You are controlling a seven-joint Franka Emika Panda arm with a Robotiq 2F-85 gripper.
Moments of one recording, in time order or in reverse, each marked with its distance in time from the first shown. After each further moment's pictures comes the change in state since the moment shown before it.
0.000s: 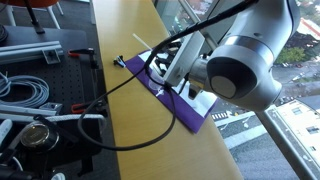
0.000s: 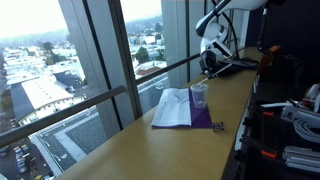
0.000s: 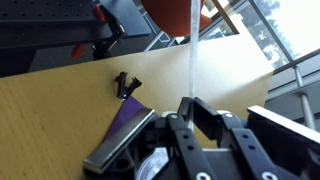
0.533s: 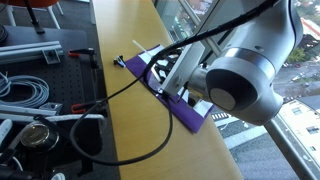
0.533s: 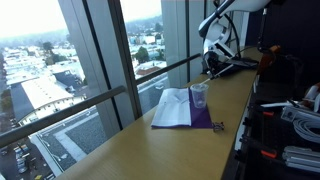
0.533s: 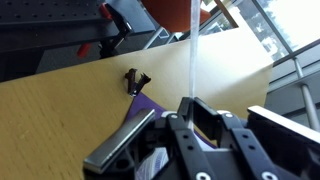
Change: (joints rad) arm -0.022 0.014 -0.020 0.003 0.000 0.000 0.000
